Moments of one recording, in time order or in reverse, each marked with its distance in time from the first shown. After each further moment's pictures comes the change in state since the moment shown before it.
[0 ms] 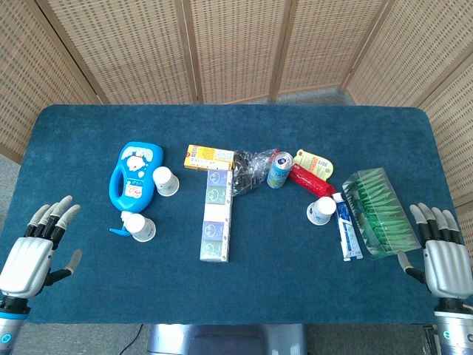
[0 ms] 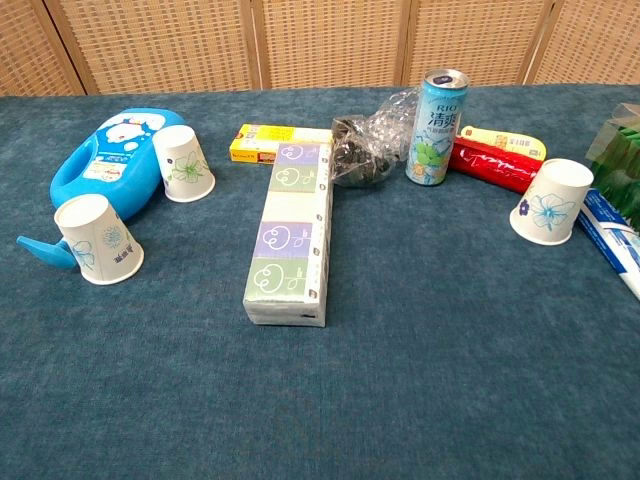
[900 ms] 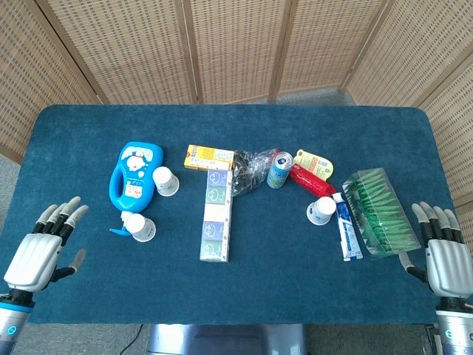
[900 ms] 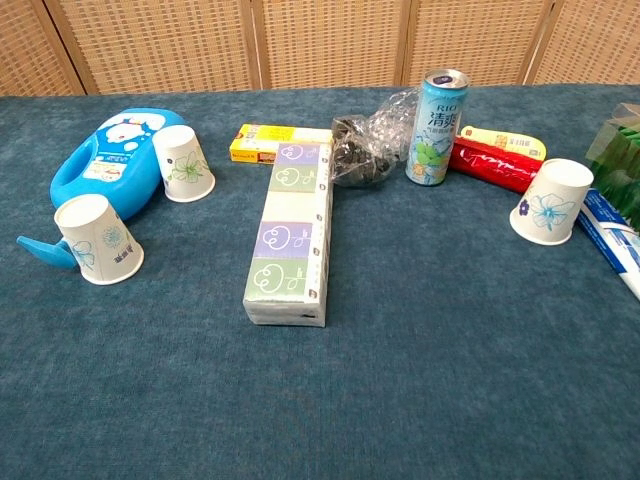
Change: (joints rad) left arm -0.050 0.043 -0.005 -0.037 -0.098 -0.124 0.077; right arm 0.000 0.001 0.001 0.019 0.000 0.000 0.043
